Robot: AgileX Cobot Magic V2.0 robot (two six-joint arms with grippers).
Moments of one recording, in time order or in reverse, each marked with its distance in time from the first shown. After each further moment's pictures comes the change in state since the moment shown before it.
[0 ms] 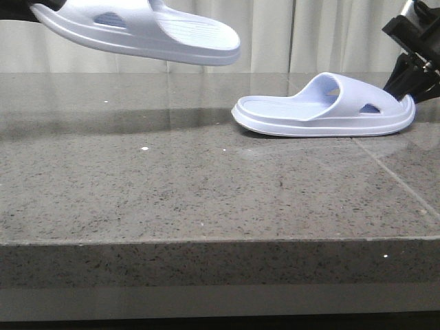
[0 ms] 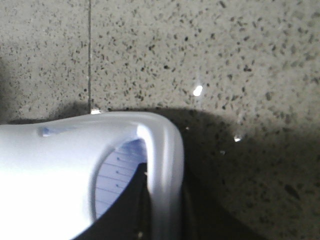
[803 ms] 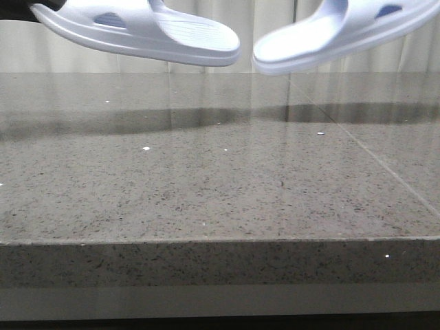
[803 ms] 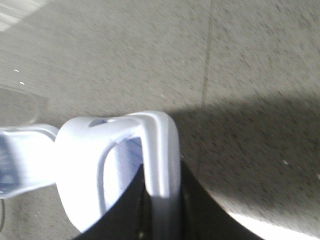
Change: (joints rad) left arm 0.000 0.000 0.000 0.000 0.000 0.000; right arm -0.109 -0.251 -0.033 0.227 0.028 0.013
